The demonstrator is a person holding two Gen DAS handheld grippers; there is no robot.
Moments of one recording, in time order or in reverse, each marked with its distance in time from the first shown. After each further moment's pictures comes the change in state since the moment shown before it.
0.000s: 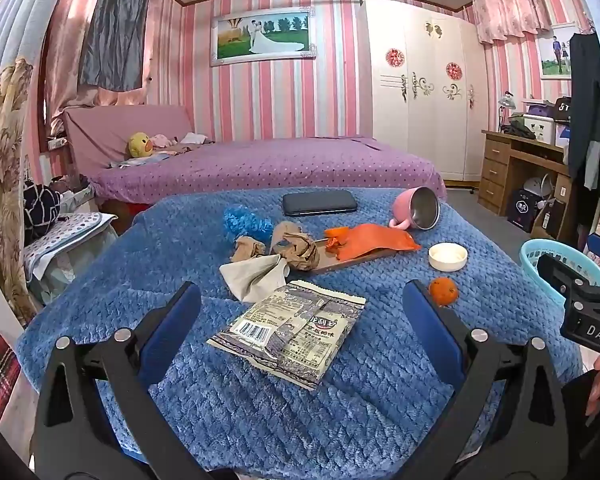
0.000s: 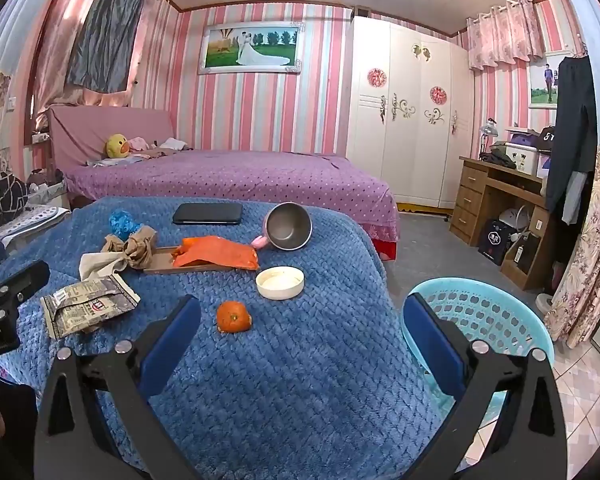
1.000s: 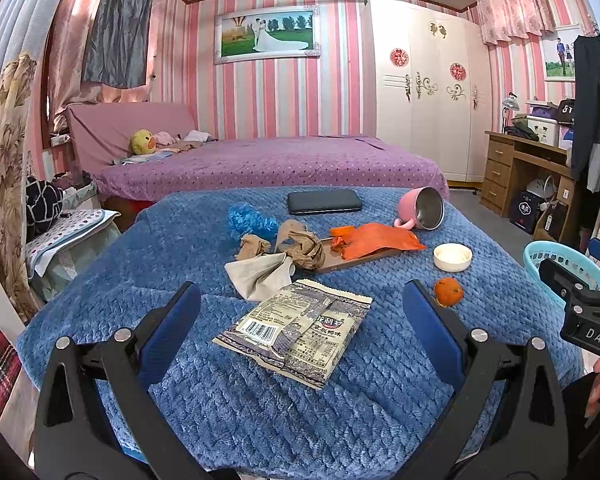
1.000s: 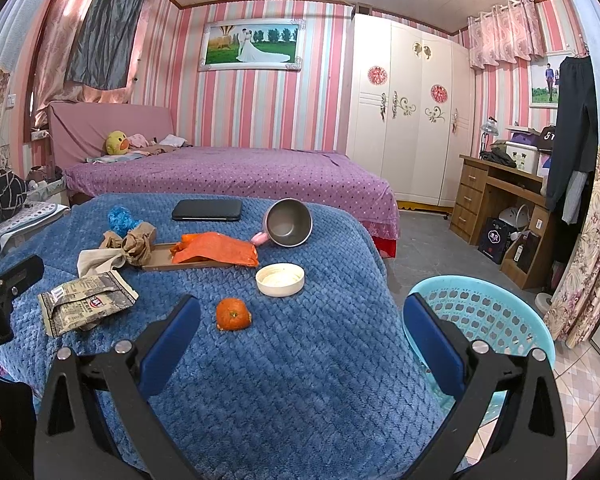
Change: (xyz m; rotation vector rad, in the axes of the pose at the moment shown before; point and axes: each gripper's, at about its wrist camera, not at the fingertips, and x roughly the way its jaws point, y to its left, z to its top) left arm -0.001 0.003 0.001 -0.012 0.003 0.009; right arm 0.007 0.004 -0.004 -0.004 0.008 0.001
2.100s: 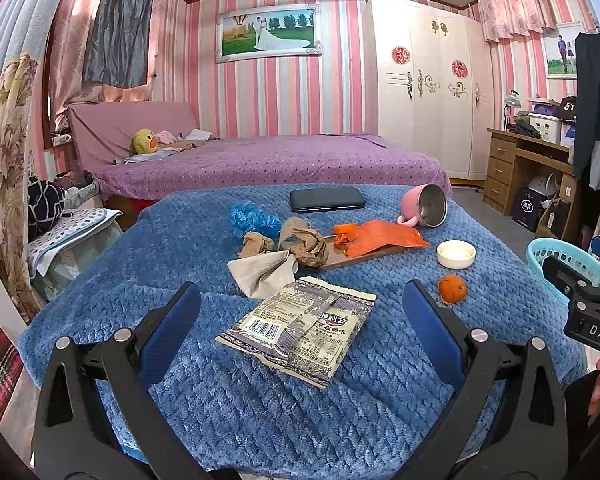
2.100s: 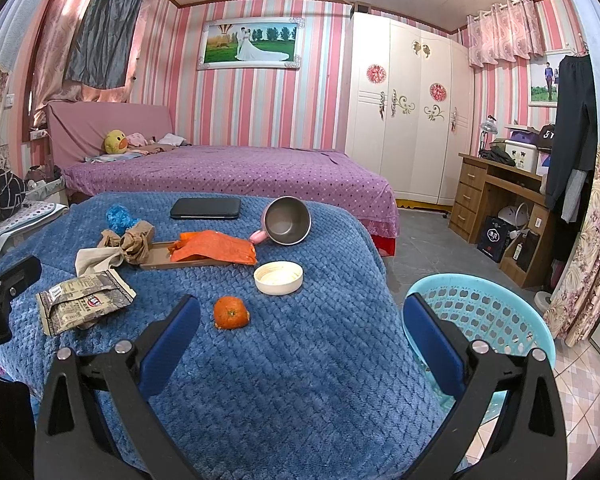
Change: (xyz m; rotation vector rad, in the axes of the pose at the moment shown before) left arm 0.001 0.001 0.000 0.001 0.001 -0.001; right arm 0.003 -0.003 0.000 0.000 0.006 0.000
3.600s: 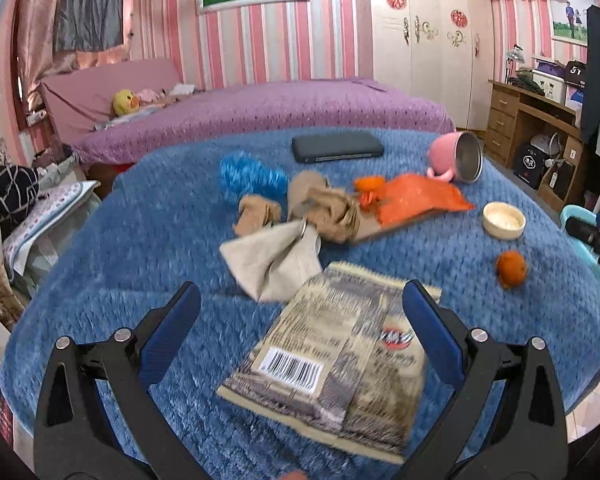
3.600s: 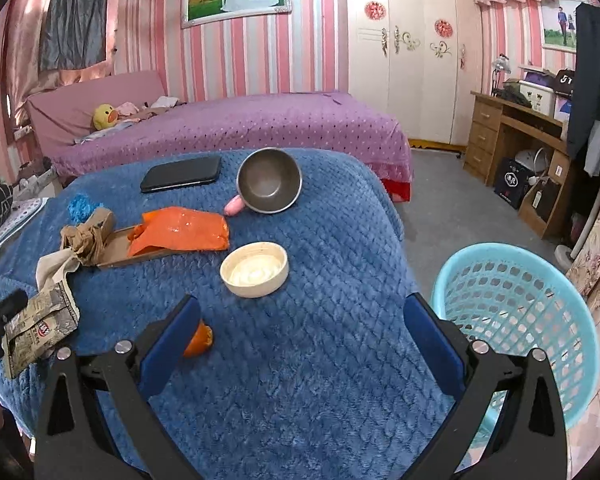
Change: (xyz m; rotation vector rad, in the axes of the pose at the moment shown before) left arm 0.089 0.032 0.006 0.035 0.234 -0.031; right arm 0.101 -0.030 0.016 0.079 0.219 0.040
